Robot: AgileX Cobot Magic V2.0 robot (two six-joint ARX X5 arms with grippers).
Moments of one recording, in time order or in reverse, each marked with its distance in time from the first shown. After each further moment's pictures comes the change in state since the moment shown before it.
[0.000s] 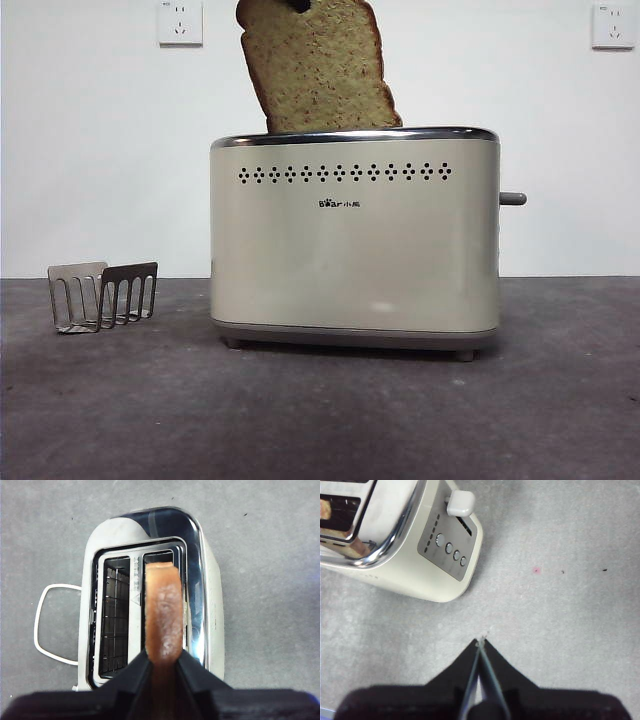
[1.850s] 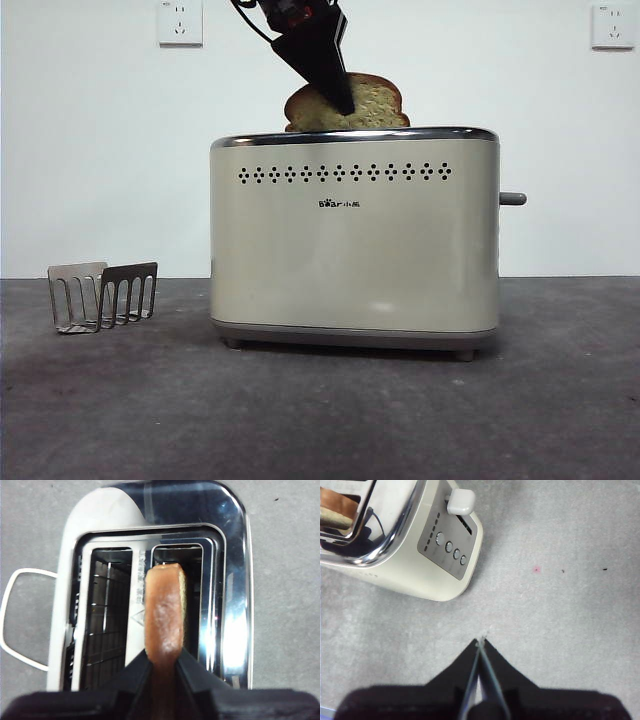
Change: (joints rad) left arm -0.046 0.186 0.000 0.121 -0.075 -0.103; right arm 0.000 0.000 0.000 -0.004 0.000 -0.003
